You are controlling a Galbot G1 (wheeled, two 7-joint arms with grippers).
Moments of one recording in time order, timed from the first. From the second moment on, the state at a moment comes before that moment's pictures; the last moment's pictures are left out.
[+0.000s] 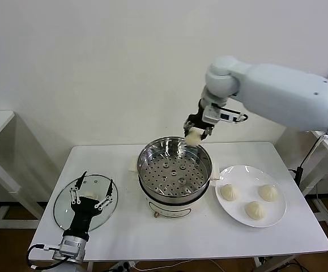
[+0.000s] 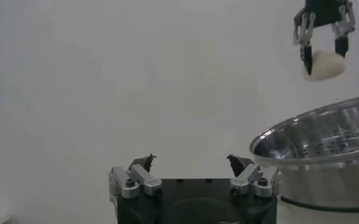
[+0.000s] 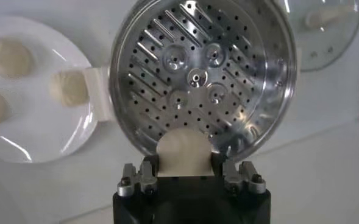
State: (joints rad) left arm 1.57 -1.47 -0.61 -2.10 0.25 -0.12 0.10; right arm 0.64 1.15 -1.25 1.16 -0.19 0.69 -1.10
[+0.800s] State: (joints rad) left arm 1.55 -1.47 -0.63 -2.08 0.24 -0.11 0.10; right arm 0.44 1.28 -1.14 0.96 -0.35 0.78 -1.07
